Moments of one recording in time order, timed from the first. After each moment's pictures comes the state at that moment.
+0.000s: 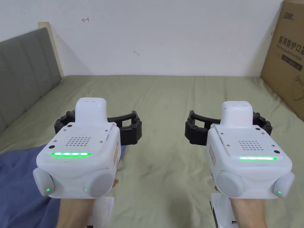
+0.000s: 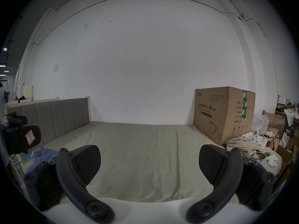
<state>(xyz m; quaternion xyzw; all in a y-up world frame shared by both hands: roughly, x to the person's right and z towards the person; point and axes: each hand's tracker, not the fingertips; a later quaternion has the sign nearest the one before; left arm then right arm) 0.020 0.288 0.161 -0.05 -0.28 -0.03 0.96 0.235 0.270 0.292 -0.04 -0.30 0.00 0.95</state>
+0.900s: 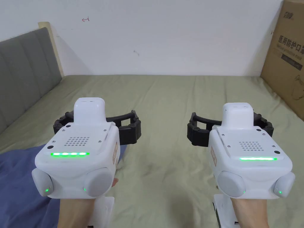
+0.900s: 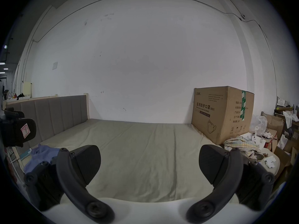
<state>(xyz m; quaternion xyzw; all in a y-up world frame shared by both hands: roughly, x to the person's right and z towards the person) 0.017 0.288 0.163 -0.06 -0.28 -0.02 0.96 0.238 0.265 0.294 -0.05 -0.31 0.00 0.95</state>
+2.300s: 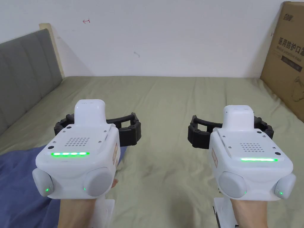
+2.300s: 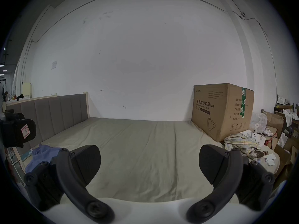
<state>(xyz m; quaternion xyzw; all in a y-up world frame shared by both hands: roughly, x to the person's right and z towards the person) 0.016 0.288 0.162 -0.07 -0.28 -0.02 0.96 0.238 0.265 0.295 -0.06 -0.31 -0.01 0.95</state>
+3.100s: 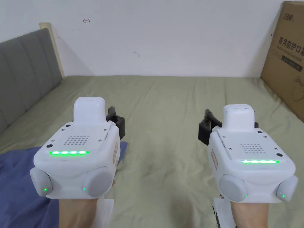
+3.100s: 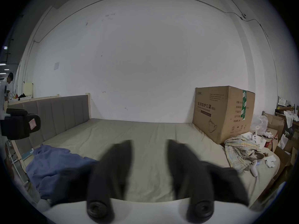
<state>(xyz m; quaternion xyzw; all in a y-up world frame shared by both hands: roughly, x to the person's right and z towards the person) 0.015 0.294 0.167 -0.07 -0.27 -0.03 0.96 0.232 0.268 0.299 -0.05 -0.30 0.00 0.95</state>
